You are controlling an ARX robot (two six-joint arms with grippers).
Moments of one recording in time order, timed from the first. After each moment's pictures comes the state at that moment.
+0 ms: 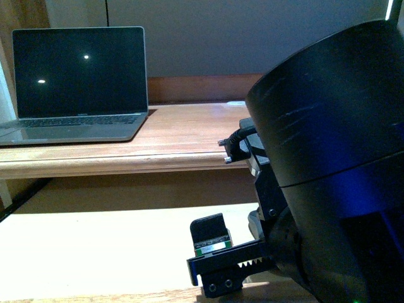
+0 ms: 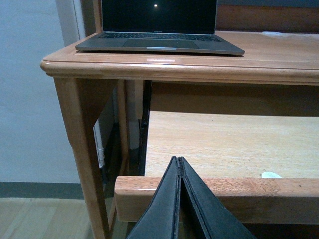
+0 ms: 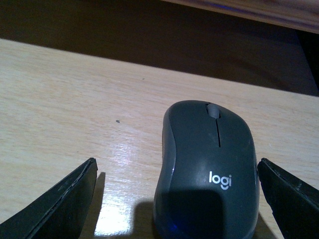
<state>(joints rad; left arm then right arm) 0.00 0.01 0.01 0.00 0.00 -0.01 0.65 1.63 0.84 0.27 0.54 0.11</state>
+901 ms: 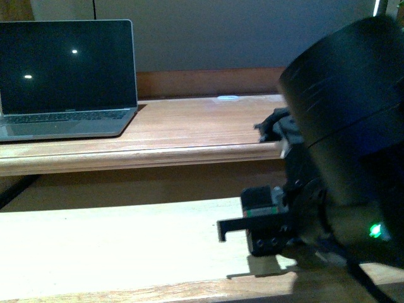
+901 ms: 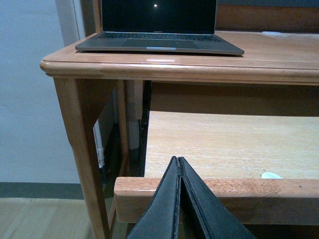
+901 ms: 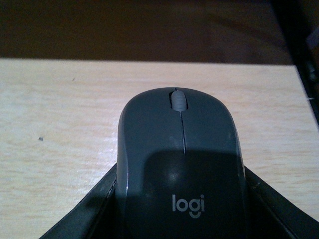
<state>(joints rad) 0.00 0.01 0.01 0.00 0.00 -0.01 0.52 1.61 0.88 0.16 0.45 0.22</state>
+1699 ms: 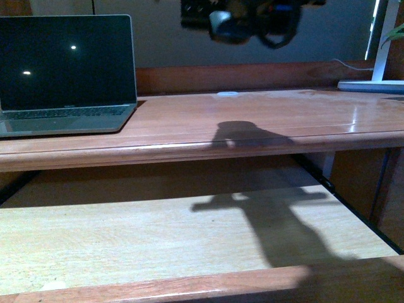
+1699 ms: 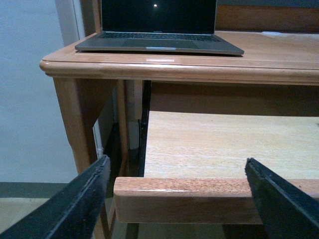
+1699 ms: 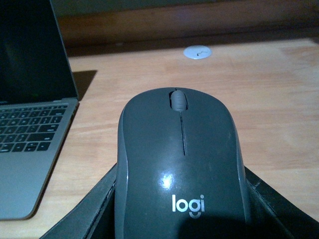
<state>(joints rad) 0.00 0.01 0.01 0.00 0.00 -0.01 0.52 1.87 1.73 -0.09 0.46 0.18</state>
